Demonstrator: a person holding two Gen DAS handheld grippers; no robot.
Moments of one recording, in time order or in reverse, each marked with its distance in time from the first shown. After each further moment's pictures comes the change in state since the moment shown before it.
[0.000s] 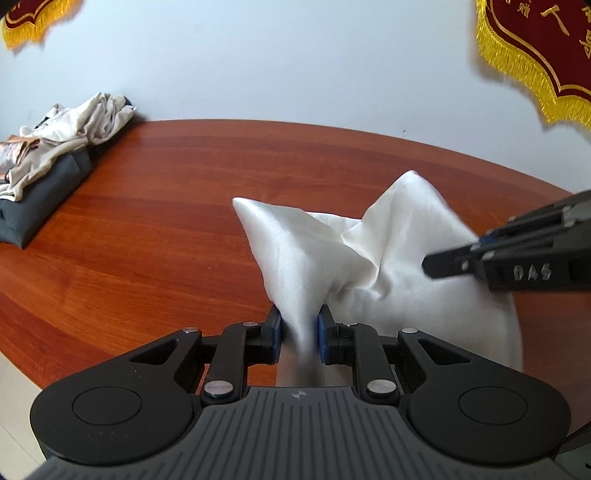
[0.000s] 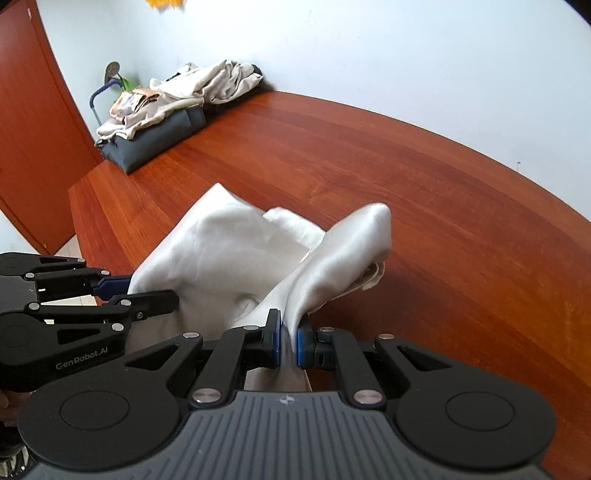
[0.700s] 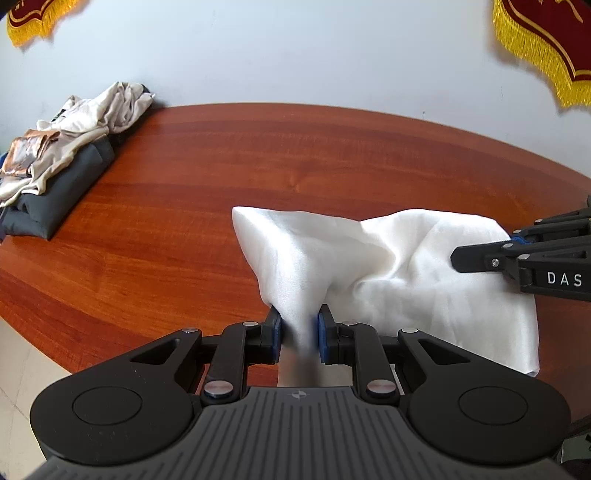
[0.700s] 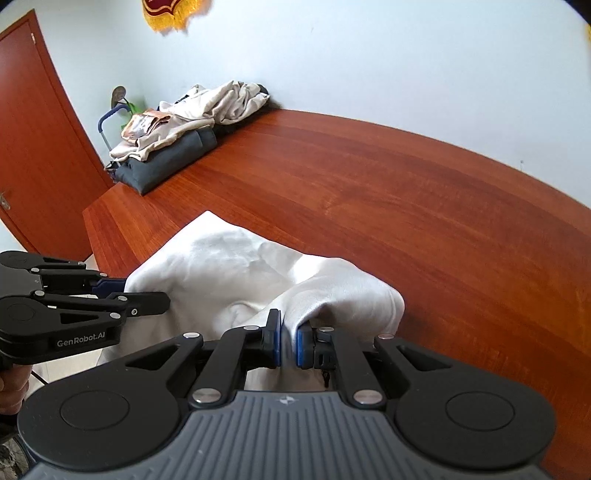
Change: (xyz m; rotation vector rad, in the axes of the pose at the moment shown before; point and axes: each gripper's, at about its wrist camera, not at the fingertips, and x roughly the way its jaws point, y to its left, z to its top) left arm -0.014 0.018 -0.001 0.010 0.081 0.057; right arm -0.011 0.006 -0.020 0.048 -0.050 0.040
